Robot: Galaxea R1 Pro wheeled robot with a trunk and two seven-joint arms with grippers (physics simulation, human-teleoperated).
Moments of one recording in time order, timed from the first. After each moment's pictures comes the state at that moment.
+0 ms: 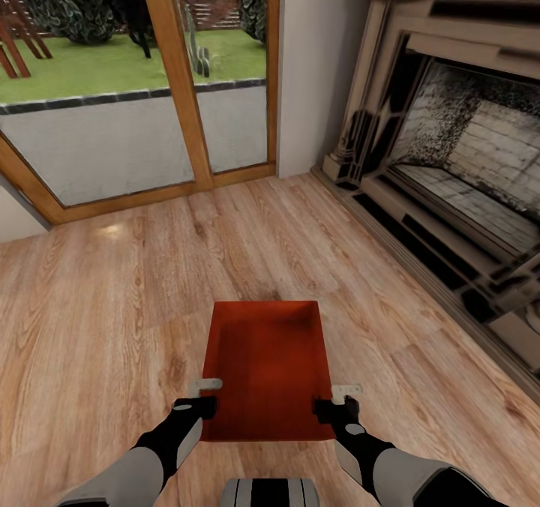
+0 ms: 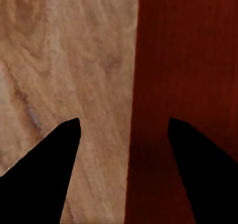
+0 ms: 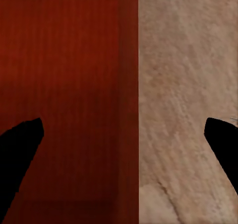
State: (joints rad) left arm -0.67 -0.12 0.09 -0.27 -0.07 0.12 0.19; right arm -0.73 0.12 0.51 0.01 -0.44 -0.29 -0.15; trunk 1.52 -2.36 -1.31
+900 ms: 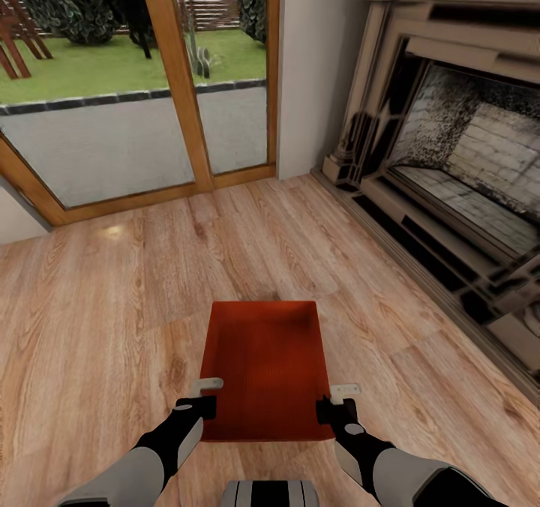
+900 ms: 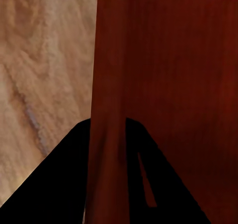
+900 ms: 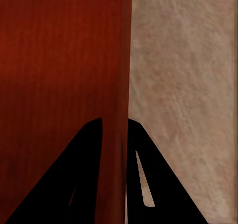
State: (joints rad) left arm -0.67 -0.12 0.09 -0.27 -0.05 0.12 0.19; right arm -0.73 0.12 0.52 0.00 -0.42 -0.28 -0.14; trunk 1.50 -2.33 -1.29
